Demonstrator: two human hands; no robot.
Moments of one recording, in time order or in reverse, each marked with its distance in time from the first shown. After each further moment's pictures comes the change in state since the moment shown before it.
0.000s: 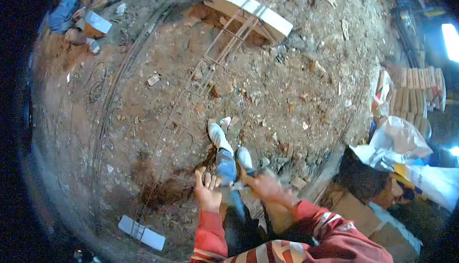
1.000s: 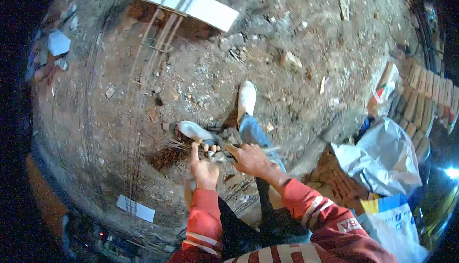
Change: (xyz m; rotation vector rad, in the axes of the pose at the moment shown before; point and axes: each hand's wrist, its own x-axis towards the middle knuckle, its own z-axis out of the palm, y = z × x) left_hand 0.139 -0.281 0.259 0.024 0.287 -0.062; right_hand 0.018 0.289 -0.236 0.232 -0.140 0.119
